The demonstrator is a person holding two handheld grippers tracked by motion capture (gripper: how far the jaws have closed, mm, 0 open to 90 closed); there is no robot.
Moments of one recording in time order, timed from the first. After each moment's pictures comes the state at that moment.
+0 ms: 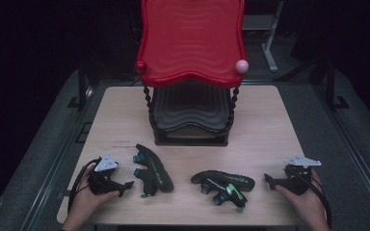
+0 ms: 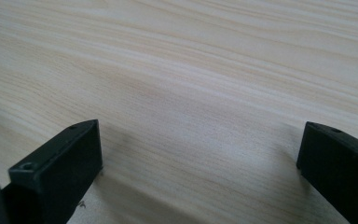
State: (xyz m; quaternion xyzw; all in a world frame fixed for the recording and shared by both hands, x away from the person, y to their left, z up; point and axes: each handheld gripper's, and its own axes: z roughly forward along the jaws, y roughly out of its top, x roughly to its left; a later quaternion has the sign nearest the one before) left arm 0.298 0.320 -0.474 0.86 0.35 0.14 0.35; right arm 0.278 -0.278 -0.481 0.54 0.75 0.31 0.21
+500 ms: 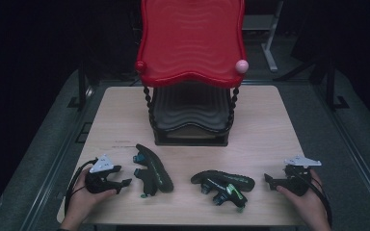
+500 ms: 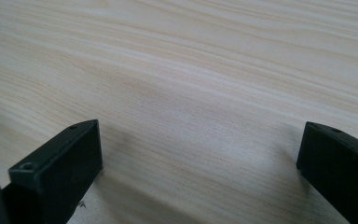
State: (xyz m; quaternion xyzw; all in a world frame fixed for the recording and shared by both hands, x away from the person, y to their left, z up) left arm 0.290 0.329 -0.466 0.85 0.34 0.13 0.37; right arm 0.278 -0.278 -0.481 0.54 0.75 0.31 0.21
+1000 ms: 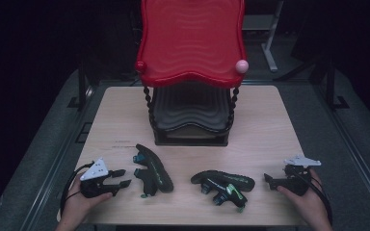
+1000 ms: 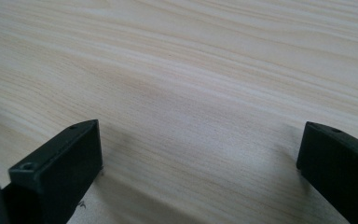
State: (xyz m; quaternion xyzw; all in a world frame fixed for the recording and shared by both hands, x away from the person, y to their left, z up) left arm 0.273 0.325 -0.453 0.85 0.28 0.12 0.42; right arm 0.279 -0.278 -0.481 0.54 0.76 0.31 0.21
